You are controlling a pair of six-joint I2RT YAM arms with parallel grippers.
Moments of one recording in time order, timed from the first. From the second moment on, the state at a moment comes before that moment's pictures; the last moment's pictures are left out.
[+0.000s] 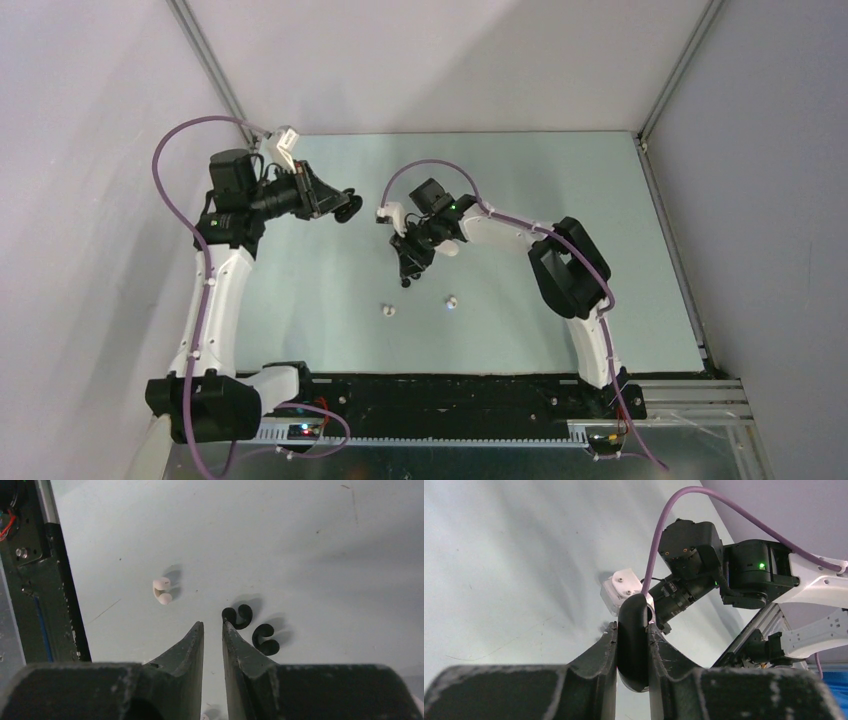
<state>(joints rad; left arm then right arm) 0.06 1.14 1.19 -0.53 0.81 -0.20 0.77 2.10 1.62 -0.50 -0.64 -0.28</state>
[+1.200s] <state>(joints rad) 0.09 1.09 1.17 -0.53 0.81 -0.22 0.77 2.05 1.51 -0.74 -0.75 -1.25</state>
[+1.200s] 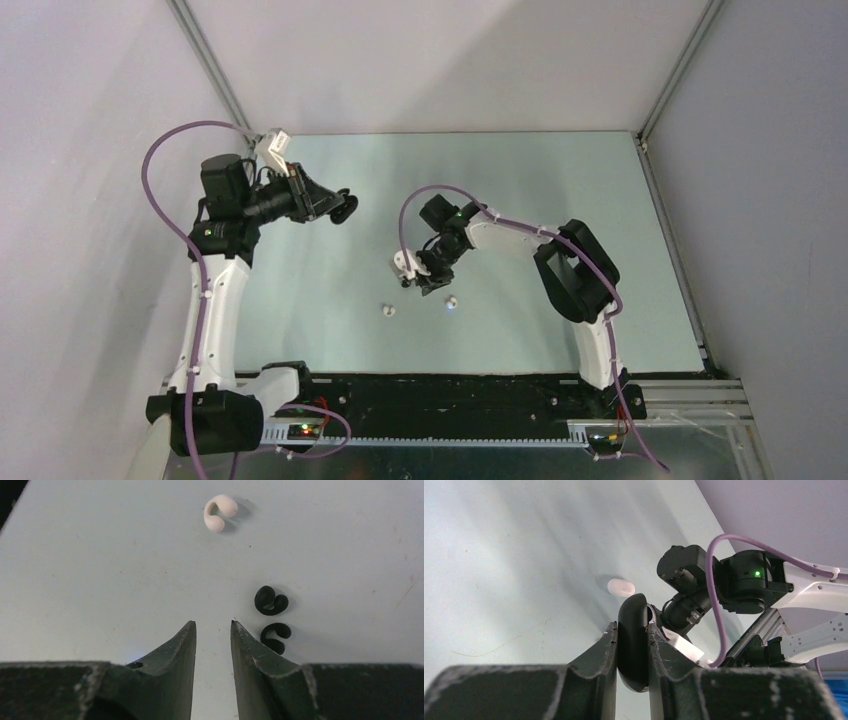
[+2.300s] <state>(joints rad) 0.14 1.09 1.14 -0.53 0.81 -0.22 0.78 2.13 1.51 -0.63 -0.71 -1.87</state>
